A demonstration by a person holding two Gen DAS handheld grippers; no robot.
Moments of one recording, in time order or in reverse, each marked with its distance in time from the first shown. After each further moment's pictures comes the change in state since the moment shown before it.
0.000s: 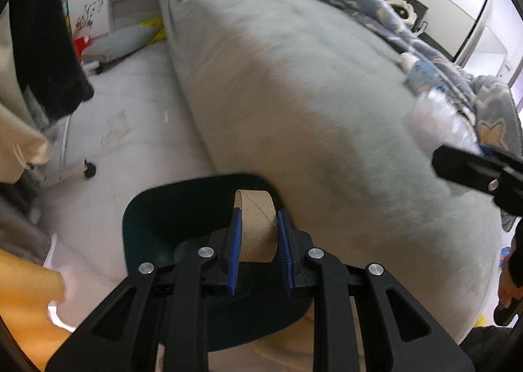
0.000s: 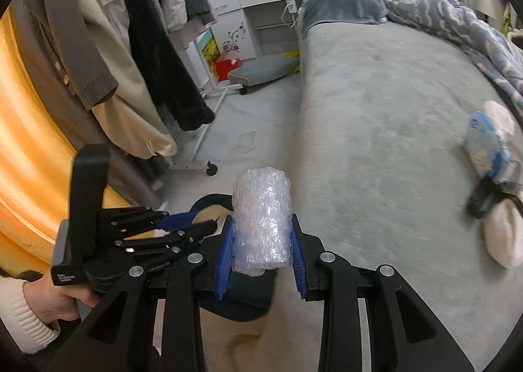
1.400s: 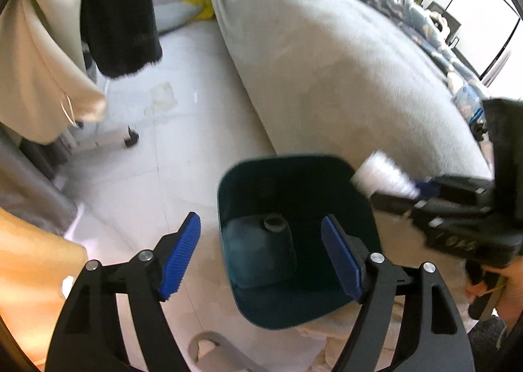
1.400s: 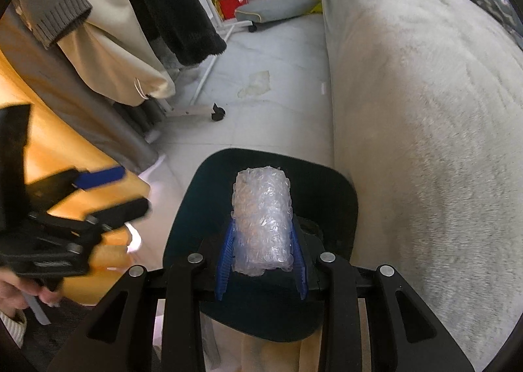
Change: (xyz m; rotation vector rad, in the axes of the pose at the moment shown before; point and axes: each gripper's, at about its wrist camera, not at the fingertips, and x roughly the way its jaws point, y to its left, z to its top) left arm -0.032 0.102 -0.022 -0.108 0.007 0.066; right arm 0.141 0.050 -0.008 -0.008 0.274 -0.019
